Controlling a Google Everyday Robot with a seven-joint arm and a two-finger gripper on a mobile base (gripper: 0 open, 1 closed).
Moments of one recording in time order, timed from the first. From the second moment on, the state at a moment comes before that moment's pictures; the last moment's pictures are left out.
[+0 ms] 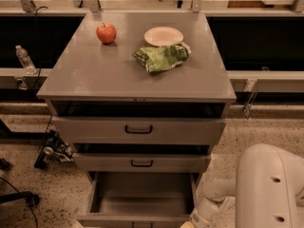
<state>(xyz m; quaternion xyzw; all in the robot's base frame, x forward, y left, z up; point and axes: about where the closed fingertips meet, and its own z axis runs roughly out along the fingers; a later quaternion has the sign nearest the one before) 0.323 -0.154 0.224 0.17 -0.92 -0.27 0.21</state>
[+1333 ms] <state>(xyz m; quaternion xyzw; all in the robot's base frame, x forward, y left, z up) 0.345 -0.146 0.151 0.19 -0.92 -0.30 0.16</state>
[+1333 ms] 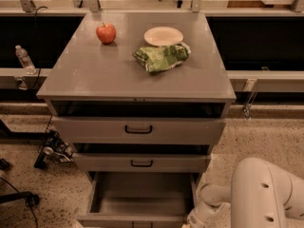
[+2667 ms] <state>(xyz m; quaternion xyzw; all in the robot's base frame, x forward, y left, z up) 0.366 -0.136 0.151 0.21 -0.92 -0.31 0.10</state>
